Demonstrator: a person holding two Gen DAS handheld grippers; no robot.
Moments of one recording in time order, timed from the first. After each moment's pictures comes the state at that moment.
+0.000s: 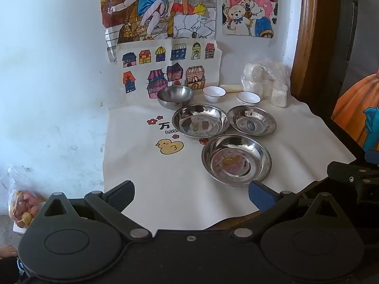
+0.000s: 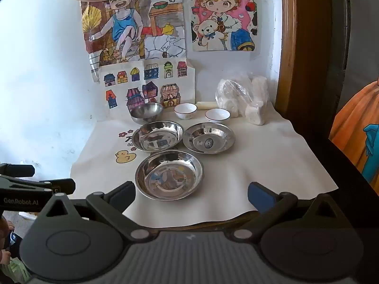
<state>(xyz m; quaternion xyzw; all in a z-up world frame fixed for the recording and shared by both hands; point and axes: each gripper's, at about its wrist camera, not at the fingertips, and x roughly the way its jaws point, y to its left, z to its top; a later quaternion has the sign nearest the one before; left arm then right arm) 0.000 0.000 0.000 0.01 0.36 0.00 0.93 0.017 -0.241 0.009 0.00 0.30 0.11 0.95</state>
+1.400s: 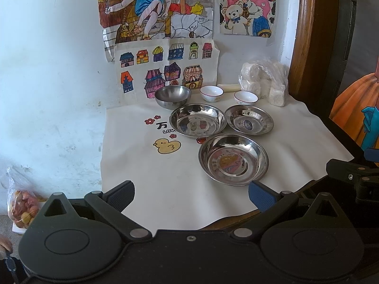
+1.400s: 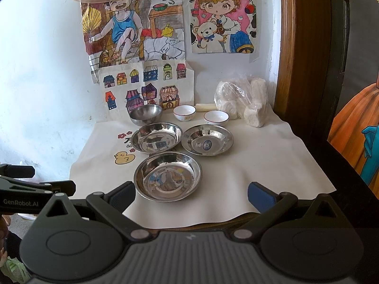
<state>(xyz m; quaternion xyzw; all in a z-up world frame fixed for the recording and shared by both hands) -0.002 -0.004 -0.003 0.01 0.36 -0.01 0.93 0.015 -0.241 0.007 0.00 0.30 0.11 0.95</state>
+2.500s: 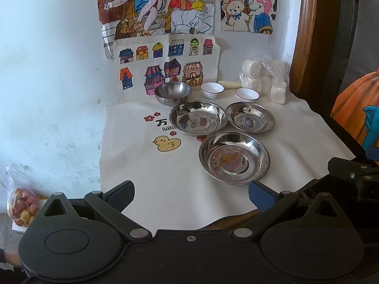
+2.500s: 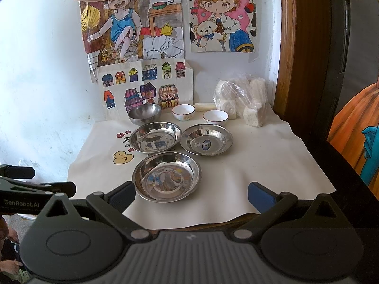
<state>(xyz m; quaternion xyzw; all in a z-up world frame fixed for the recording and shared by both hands) 0.003 -0.004 -0.008 0.01 0.36 -0.01 0.93 0.017 -0.244 0.007 0.00 0.30 0.11 0.95</state>
